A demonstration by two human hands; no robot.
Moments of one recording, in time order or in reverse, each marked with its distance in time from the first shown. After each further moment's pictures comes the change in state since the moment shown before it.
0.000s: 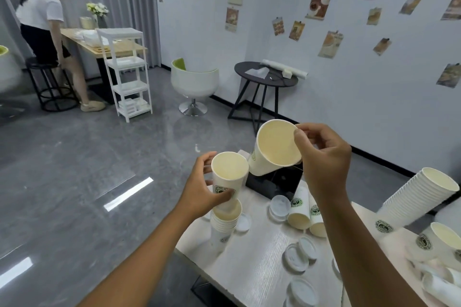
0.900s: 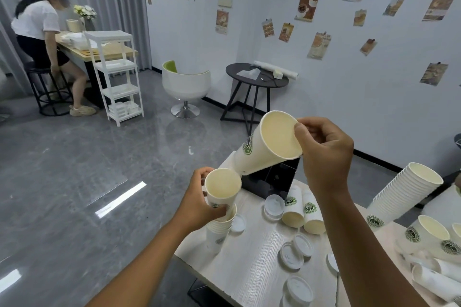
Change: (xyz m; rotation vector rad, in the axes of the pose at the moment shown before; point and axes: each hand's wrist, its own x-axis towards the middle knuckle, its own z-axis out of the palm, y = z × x) left_hand -0.013 -0.023 0.009 0.094 -0.096 -0.018; right_hand 0.006 -0.009 -0.009 0.018 0.051 -0.022
